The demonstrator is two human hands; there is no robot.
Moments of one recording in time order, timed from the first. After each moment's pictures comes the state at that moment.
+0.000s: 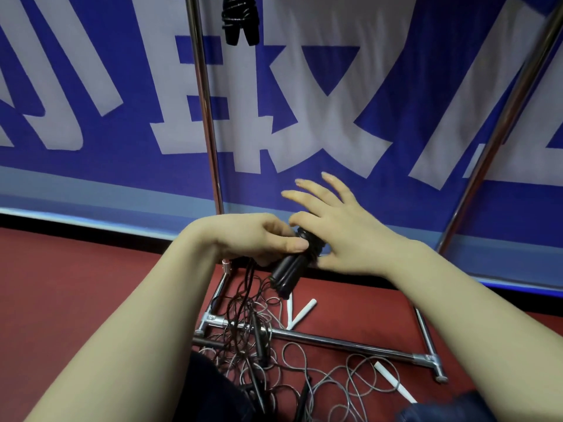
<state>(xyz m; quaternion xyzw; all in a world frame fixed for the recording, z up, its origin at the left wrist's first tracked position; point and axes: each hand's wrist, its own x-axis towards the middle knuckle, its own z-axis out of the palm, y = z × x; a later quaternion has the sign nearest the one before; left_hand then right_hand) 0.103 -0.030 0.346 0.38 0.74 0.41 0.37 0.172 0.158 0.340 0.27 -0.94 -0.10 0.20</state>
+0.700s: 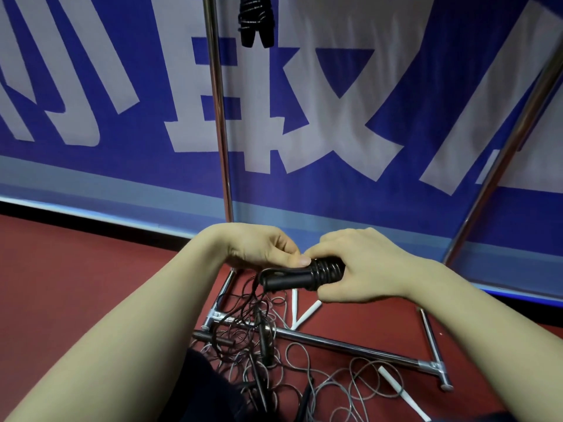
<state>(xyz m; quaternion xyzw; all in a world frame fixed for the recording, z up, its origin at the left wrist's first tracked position) 0.093 -0.034 0.324 0.36 0.75 0.36 0.43 0.206 0.148 0.349 0.21 -0.98 0.06 0.03</state>
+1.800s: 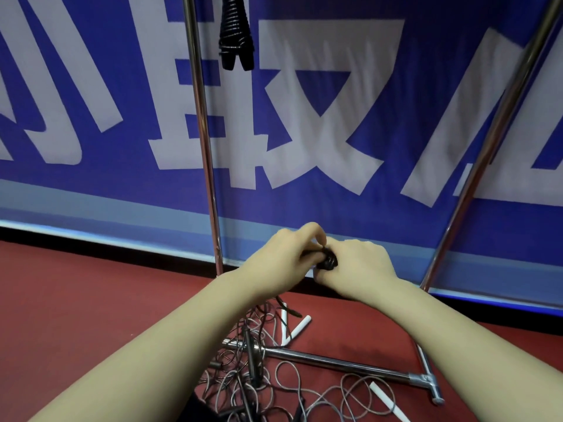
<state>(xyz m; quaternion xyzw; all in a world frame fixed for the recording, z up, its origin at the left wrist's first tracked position) 0.129 0.020 0.320 0.44 0.82 0.37 -0.03 0.183 0.170 0.321 -0.04 -0.99 0.05 0.11</state>
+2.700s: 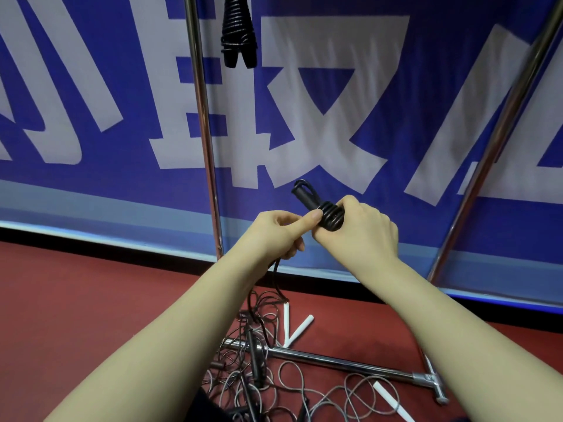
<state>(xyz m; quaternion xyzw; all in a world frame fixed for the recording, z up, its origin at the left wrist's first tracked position) 0.121 0.014 0.349 0.17 0.77 0.60 0.12 0.172 0.150 0.355 -0.15 -0.94 0.14 0.26</state>
